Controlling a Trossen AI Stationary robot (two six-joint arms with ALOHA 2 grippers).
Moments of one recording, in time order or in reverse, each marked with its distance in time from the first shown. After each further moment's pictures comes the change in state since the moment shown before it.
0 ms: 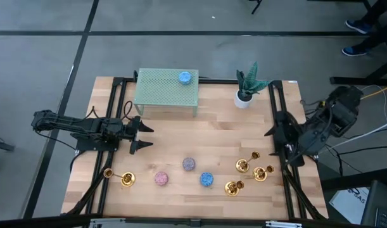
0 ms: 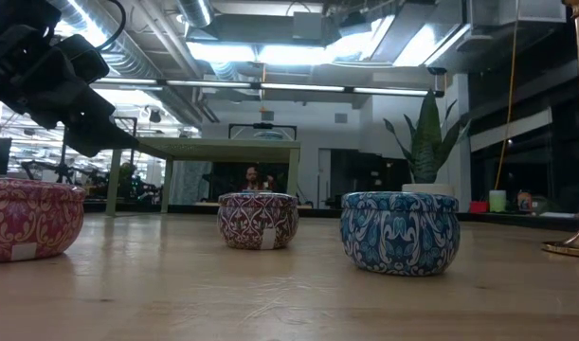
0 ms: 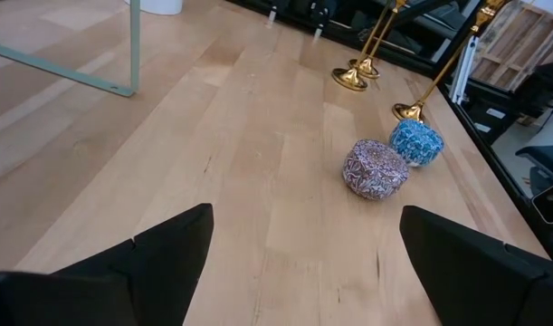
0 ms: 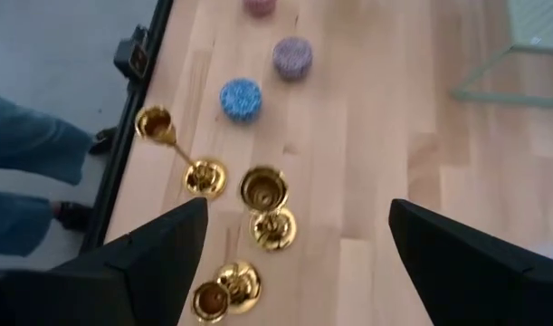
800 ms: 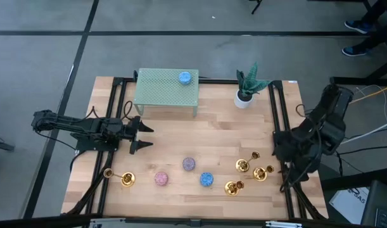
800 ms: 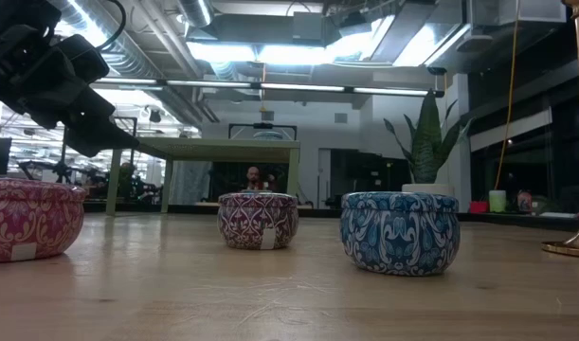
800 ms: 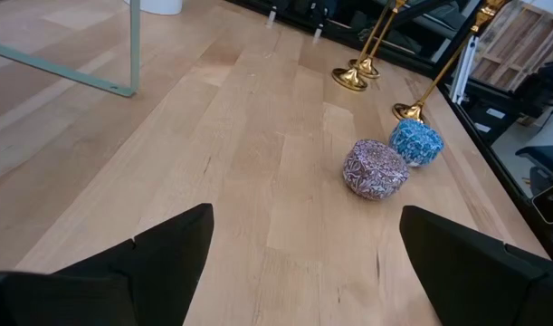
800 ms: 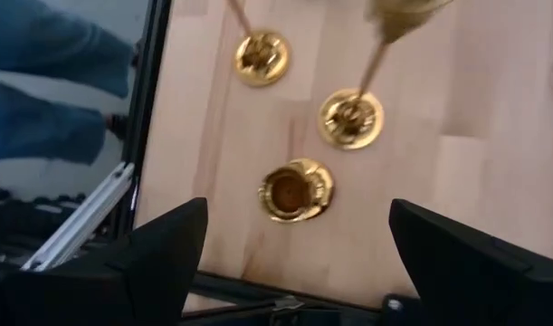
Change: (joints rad) left arm 0.000 0.000 0.000 0.000 0.000 0.000; right arm 0.217 -0.066 -0.347 0.105 -0.169 0.272
